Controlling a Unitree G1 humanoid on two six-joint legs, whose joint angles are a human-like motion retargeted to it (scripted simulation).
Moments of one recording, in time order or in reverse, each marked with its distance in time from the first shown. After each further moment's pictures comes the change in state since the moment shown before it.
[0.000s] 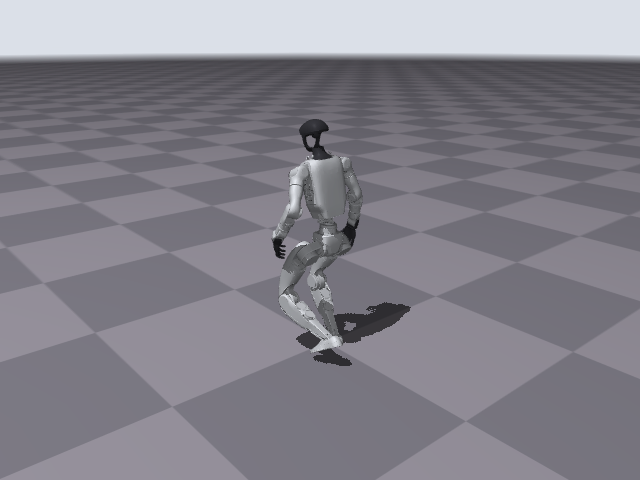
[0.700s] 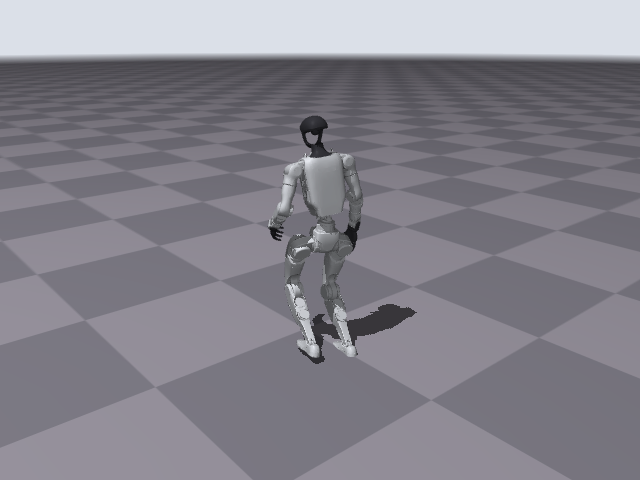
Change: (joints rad) left arm -0.161 -0.120 0.076 -0.030 0.009 0.079 0.072; right arm -0.060 0.155 0.089 0.091 -0.100 0.036 -0.031; waist 0.068 -0.088 0.025; left_leg 0.069 -0.169 -0.040 -0.352 -0.117 0.025; right_leg 0.350 0.033 0.172 -0.172 0.050 0.099
